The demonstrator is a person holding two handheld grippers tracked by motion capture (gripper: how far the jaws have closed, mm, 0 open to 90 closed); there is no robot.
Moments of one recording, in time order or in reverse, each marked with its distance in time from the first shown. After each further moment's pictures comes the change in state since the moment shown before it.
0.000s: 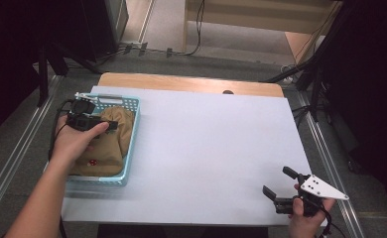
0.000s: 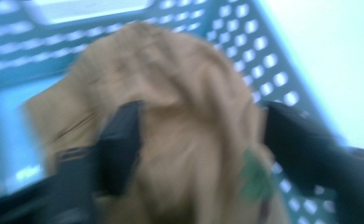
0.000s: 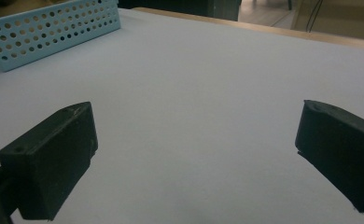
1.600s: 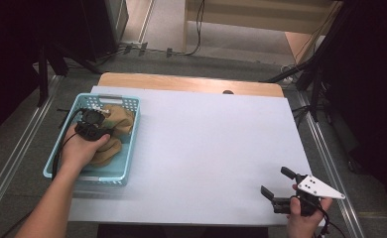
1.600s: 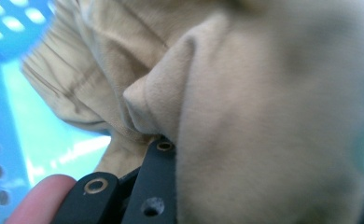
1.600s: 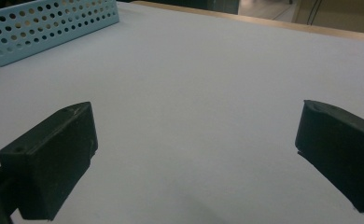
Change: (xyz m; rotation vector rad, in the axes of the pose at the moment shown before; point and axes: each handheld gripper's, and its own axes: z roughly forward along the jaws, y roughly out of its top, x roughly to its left) left arm -0.012 -0.015 0.034 0.052 0.131 0.142; right arm 0.002 -0.002 0.005 0.023 -0.004 0.003
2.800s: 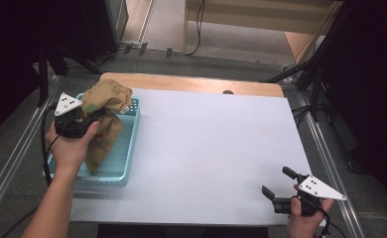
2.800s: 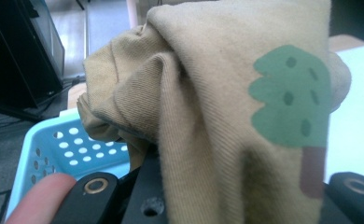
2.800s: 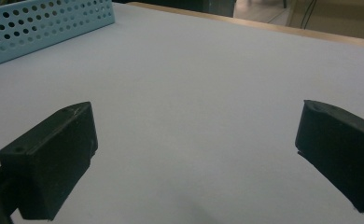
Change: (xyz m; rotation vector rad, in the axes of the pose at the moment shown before) left arm -0.004 -0.009 -0.068 -0.570 0.005 -0.047; right arm -0.001 -0.001 -0.002 -0.010 -0.018 -0.014
